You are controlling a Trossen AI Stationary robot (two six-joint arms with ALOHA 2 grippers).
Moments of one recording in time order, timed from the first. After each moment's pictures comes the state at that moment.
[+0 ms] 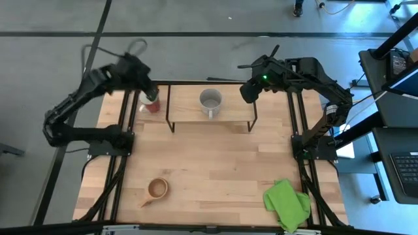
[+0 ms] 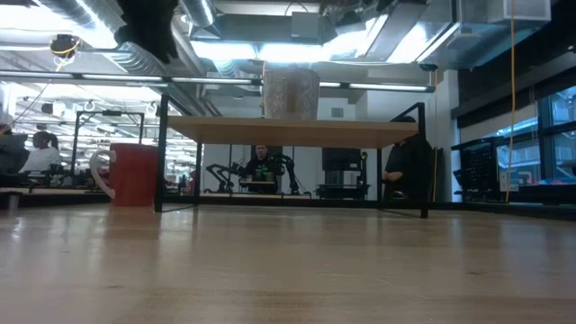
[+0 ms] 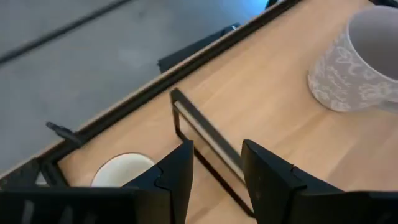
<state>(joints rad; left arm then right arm) 0.72 1.03 1.30 -1.08 -0.06 -0.20 -0.17 1.67 2.26 -1.56 0.50 0.54</state>
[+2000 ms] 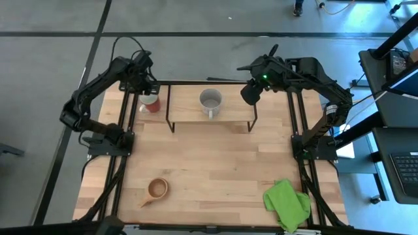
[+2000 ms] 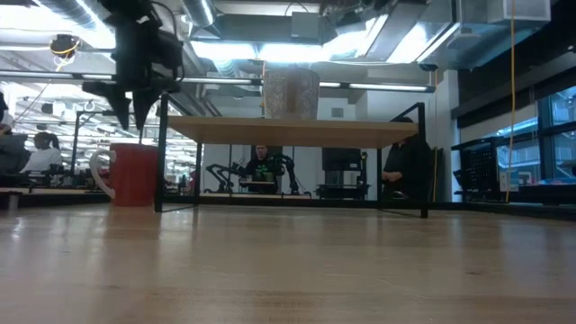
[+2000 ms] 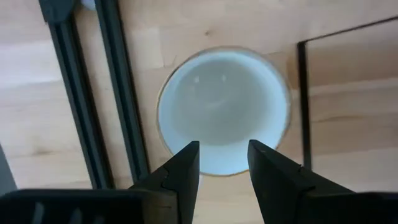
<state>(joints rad) 1.03 1.34 1.18 -1.26 -0.03 -0.46 -0.17 1.67 2.26 -1.54 0.51 0.37</state>
